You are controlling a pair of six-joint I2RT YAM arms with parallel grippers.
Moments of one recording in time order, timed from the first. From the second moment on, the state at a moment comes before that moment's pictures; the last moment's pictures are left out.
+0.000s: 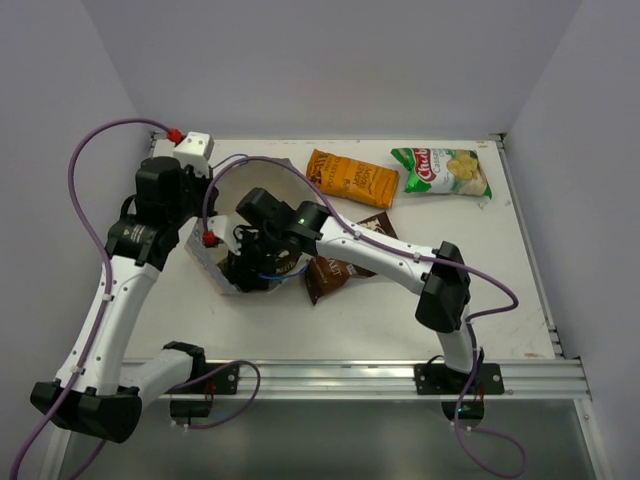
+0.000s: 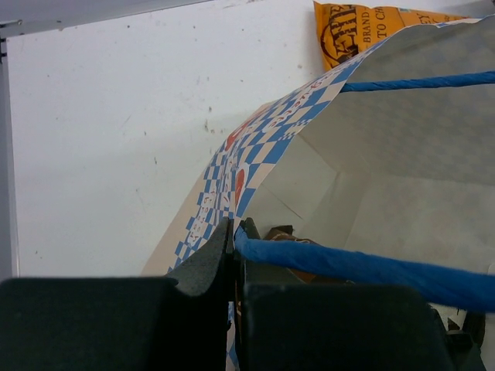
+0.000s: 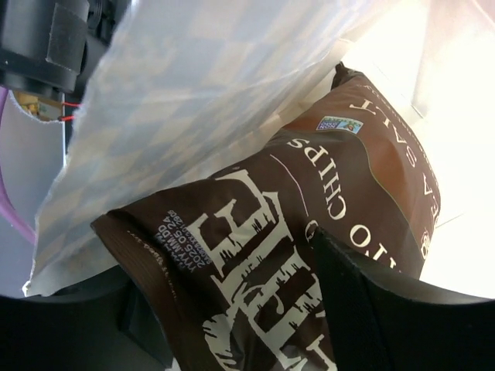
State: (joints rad) left arm -0.21 1.05 1.23 -0.64 0.01 -0.02; right arm 1.09 2.01 1.94 -0.79 -0.39 -0.31
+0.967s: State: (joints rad) left arm -0.21 1.02 1.22 -0.63 0.04 -0.02; right arm 1.08 1.99 1.90 -0.77 -0.28 -0.44
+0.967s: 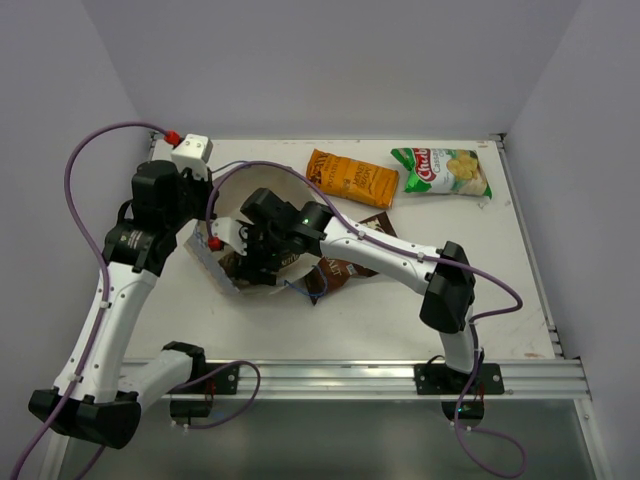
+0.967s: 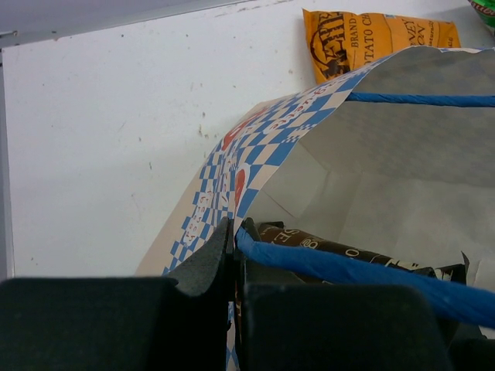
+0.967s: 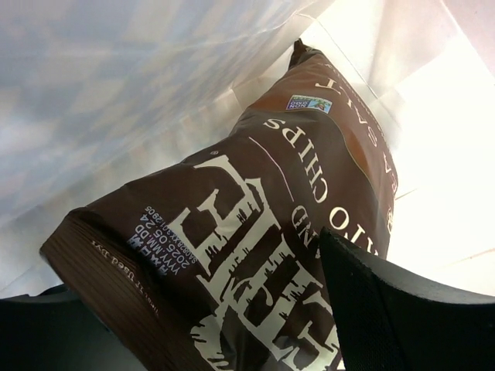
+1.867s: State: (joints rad) left arm -0.21 1.02 1.21 -0.60 -0.03 -0.08; right arm 1.06 1.93 1.93 -0.83 -0.17 -0.46
